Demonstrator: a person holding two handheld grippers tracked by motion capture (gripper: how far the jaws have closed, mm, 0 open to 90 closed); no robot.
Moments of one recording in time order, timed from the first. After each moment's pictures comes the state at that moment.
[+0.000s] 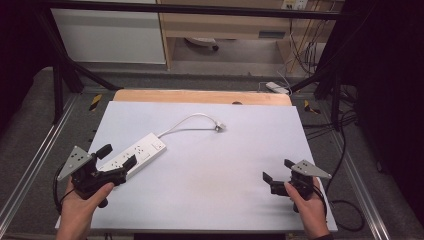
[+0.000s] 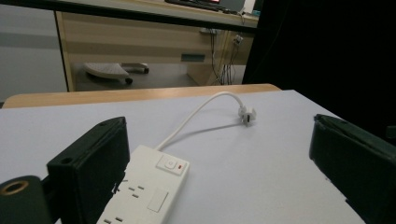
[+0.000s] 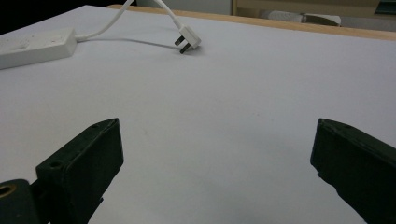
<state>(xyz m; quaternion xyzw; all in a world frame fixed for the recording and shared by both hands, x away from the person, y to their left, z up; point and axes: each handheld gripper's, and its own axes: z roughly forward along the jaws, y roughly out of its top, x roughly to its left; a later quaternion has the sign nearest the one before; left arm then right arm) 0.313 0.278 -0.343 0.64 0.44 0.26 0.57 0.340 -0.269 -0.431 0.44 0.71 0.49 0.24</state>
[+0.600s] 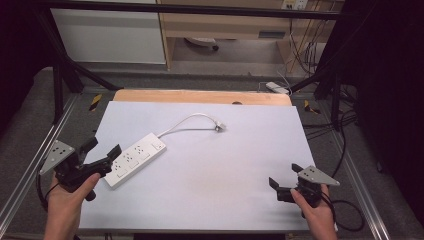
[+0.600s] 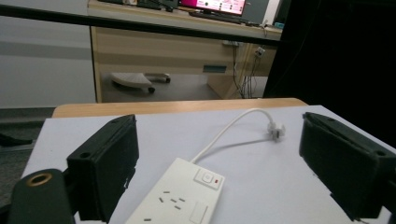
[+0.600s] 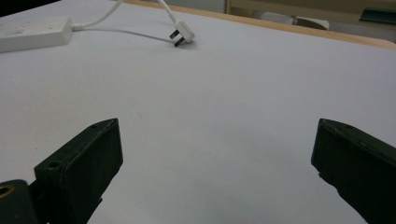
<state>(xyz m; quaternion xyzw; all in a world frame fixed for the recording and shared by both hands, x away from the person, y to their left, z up) 0.319 0.310 -0.335 0.61 0.46 0.30 0.57 0.319 -0.281 -0.425 0.43 0.72 0.47 0.26</state>
